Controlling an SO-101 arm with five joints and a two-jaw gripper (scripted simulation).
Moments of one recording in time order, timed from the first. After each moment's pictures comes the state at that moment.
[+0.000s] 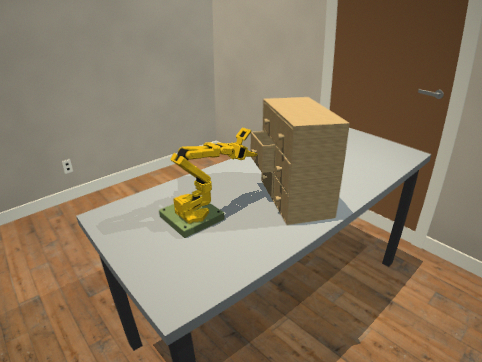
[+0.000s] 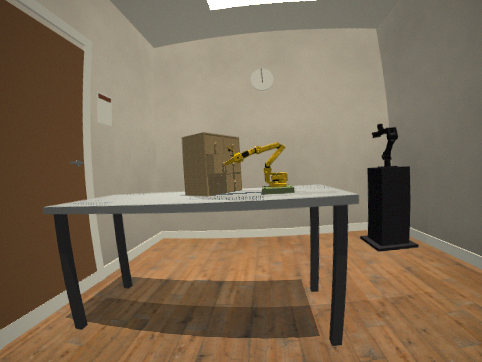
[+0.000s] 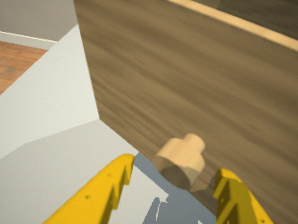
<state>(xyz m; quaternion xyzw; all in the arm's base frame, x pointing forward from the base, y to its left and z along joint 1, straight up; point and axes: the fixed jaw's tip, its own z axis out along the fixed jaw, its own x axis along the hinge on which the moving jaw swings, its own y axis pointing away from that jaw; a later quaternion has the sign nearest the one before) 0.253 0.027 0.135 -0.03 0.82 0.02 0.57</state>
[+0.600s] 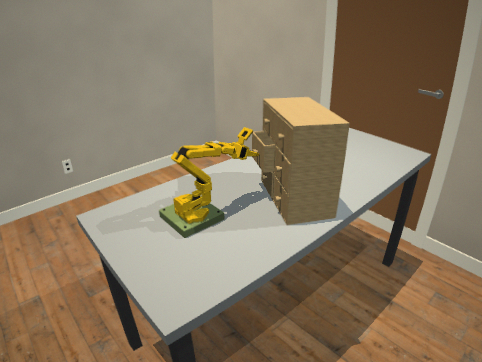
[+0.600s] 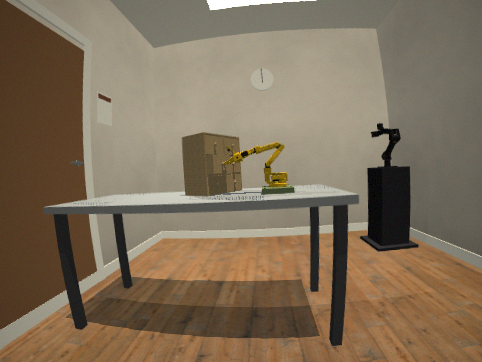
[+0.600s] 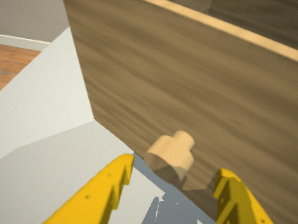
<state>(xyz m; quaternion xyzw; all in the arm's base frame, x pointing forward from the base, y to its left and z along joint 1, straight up) 0.257 0.021 0.137 -0.02 0.82 0.02 0.57</state>
